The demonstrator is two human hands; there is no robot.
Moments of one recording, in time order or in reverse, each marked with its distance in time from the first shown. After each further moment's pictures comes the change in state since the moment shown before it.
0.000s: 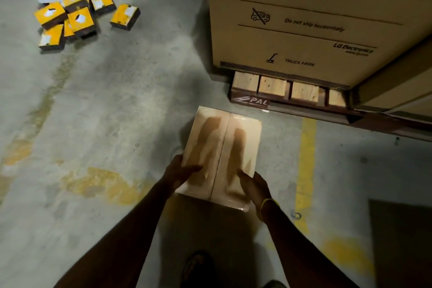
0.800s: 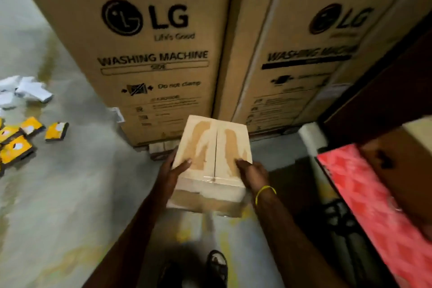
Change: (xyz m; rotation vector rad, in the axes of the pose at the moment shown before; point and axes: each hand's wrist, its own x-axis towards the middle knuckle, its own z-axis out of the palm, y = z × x) left_hand -0.500 0.294 0.111 -0.058 -0.341 0.570; right_hand -0.470 -0.166 -0.299 0.528 0.437 -0.205
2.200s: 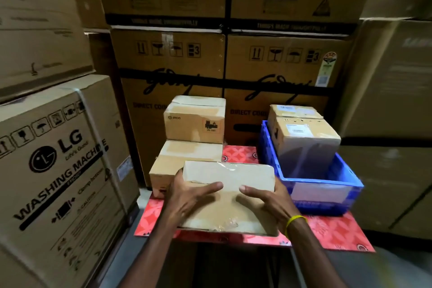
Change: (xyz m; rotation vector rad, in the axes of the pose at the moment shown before) left_hand -0.233 0.206 0.412 0.425 -1.075 0.381; right_hand -0.382 -0.047 -0.379 0.434 0.800 -0.473
